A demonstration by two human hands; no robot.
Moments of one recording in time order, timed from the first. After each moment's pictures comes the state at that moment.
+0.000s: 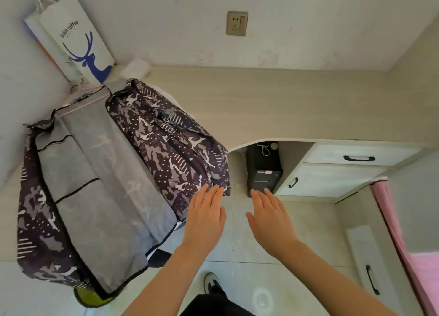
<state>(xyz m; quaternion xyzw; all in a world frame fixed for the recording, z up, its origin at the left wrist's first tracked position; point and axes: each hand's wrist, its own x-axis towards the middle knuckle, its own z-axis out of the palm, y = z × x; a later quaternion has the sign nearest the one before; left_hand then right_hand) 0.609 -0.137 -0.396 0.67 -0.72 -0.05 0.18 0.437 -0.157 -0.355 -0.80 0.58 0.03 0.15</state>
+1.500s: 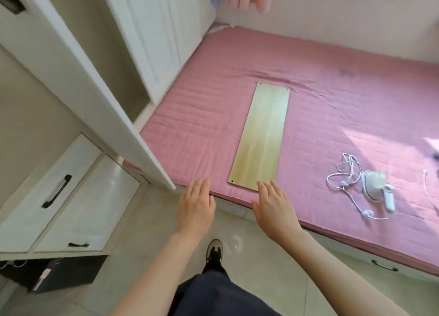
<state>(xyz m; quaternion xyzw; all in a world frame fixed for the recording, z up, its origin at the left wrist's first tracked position) -0.078 -0.028 -0.413 0.18 -0.97 -0.16 0.03 -0.161 0.156 -0.391 -0.26 0.95 -0.06 0.13</state>
